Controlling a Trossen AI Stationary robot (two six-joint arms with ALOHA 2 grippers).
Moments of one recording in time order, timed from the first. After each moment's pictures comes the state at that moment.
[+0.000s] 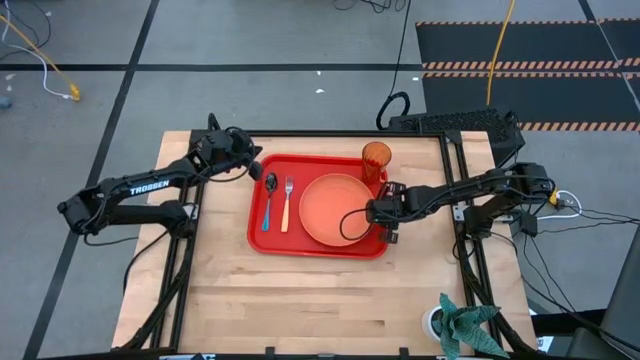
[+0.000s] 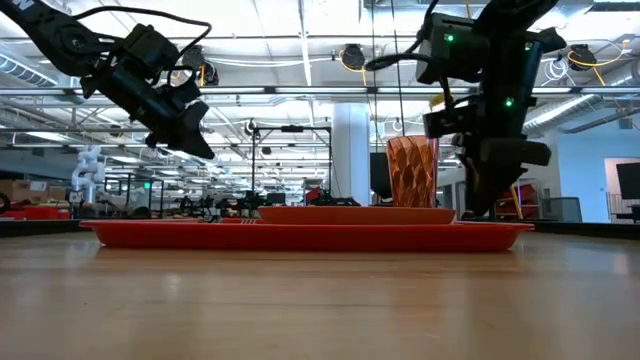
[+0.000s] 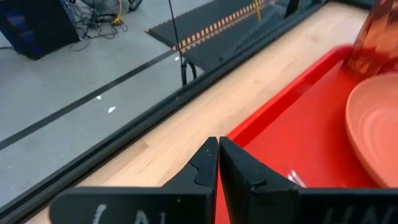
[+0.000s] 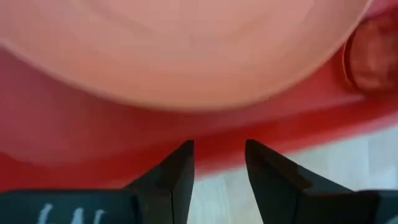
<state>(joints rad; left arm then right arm) 0.71 1.05 0.47 0.10 -0.03 -0.01 0.01 1.49 0.81 -0.71 0.29 0.17</state>
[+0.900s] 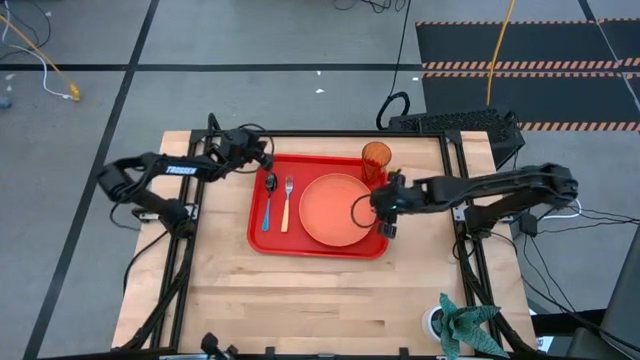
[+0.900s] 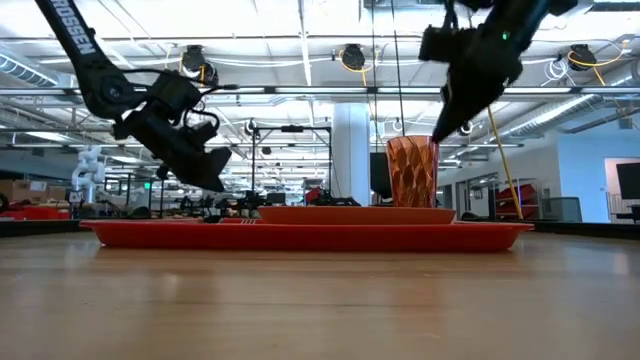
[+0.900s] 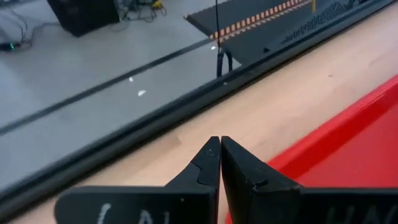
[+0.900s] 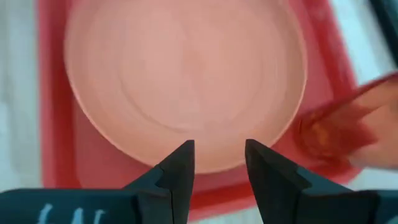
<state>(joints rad) 0.77 1.45 0.47 0.46 -0.14 -0.07 0.02 1.26 0.85 -0.61 0.25 0.14</state>
